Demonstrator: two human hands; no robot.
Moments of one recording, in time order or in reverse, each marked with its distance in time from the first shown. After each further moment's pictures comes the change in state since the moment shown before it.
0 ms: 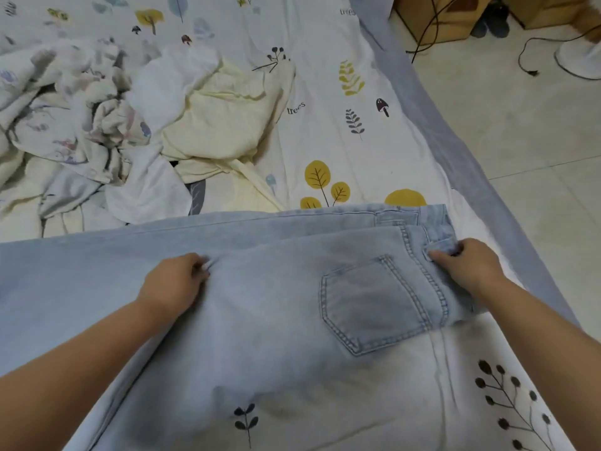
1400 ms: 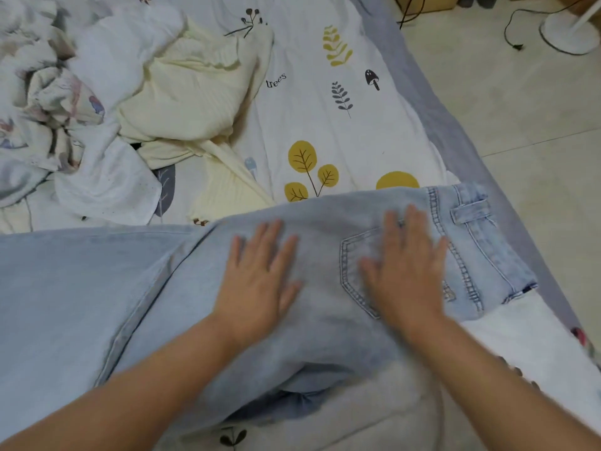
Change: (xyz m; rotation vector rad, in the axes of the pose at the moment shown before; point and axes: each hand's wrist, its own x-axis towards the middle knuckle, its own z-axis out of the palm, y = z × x) left_hand -0.021 0.093 0.059 0.219 0.231 0.644; right_hand -0.063 -0.027 0.069 -0.532 0.276 -0.494
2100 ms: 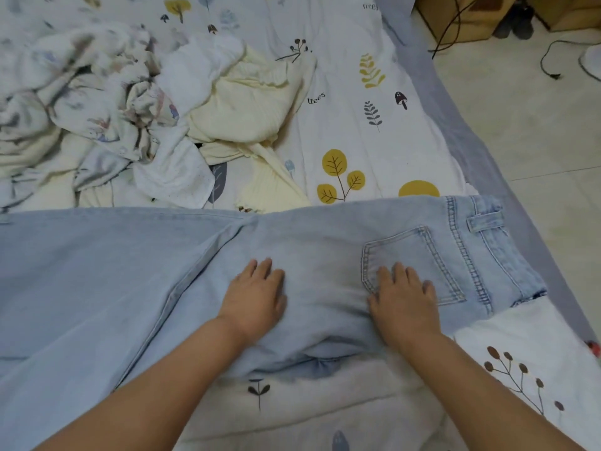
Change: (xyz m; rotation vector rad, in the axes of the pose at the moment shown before) left_hand -0.054 -0.008 -0.011 -0.071 -0.402 -0.274; right_hand -0.044 -0.013 0.004 -0.129 -0.414 -0.078
